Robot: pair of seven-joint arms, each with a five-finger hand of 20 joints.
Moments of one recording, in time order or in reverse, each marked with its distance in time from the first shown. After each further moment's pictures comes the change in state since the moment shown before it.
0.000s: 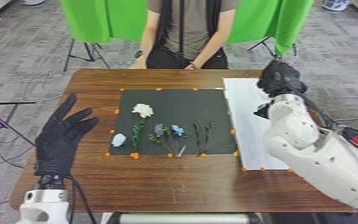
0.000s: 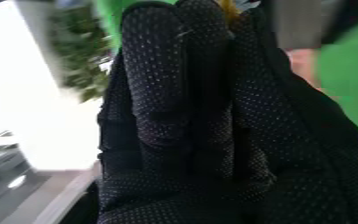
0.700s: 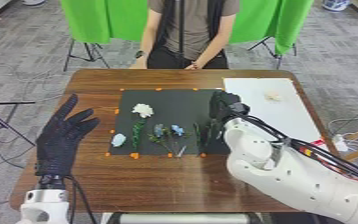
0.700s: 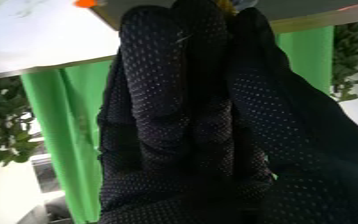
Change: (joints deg) left arm 0.0 0.0 0.1 0.0 -0.1 0.1 -0.5; right arm 5.5 -8.6 -16.9 3.0 1.9 -6.1 -3.9
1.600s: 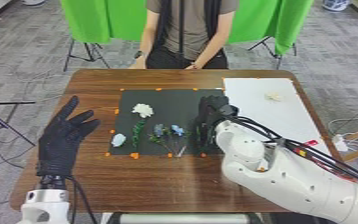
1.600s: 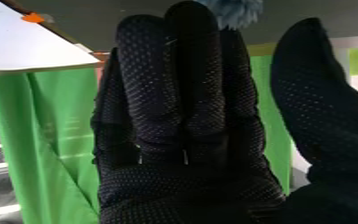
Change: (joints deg) left arm 0.0 -1.2 -0.3 0.0 0.4 0.2 -1.8; right arm -0.4 -1.7 0.4 -1.6 -1.1 -7.9 -2.2
